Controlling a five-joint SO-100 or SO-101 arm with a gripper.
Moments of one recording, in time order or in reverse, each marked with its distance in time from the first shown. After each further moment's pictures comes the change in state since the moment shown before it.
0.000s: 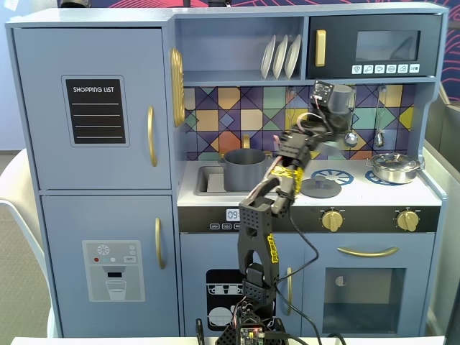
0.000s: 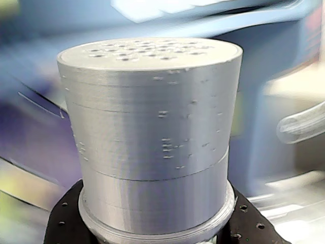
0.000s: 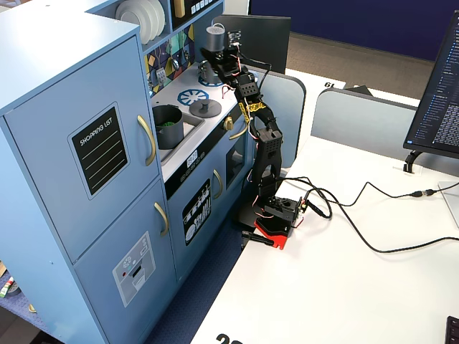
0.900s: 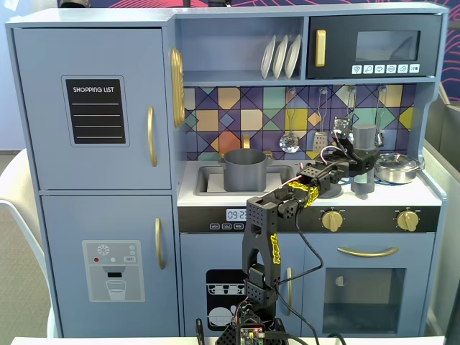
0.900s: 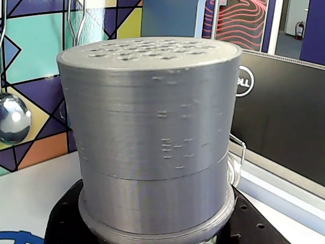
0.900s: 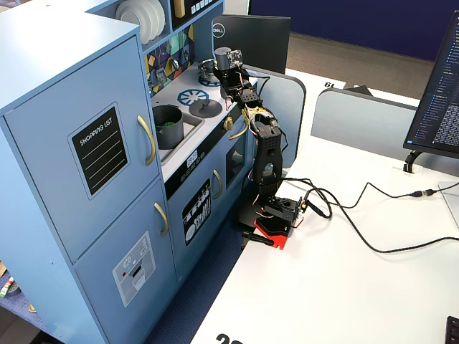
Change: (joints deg) arm 5.6 -4.8 22.2 -23.2 -3.4
